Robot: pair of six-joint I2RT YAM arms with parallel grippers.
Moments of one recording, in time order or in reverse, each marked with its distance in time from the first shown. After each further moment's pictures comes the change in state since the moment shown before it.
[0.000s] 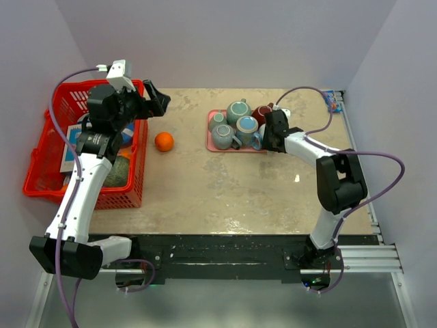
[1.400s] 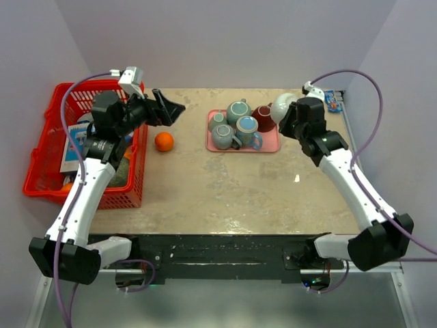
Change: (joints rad) left arm -0.026 -0.035 -0.092 0.111 0.225 -0.054; right arm -0.005 -0.496 0.019 -0.129 -0.047 0.019
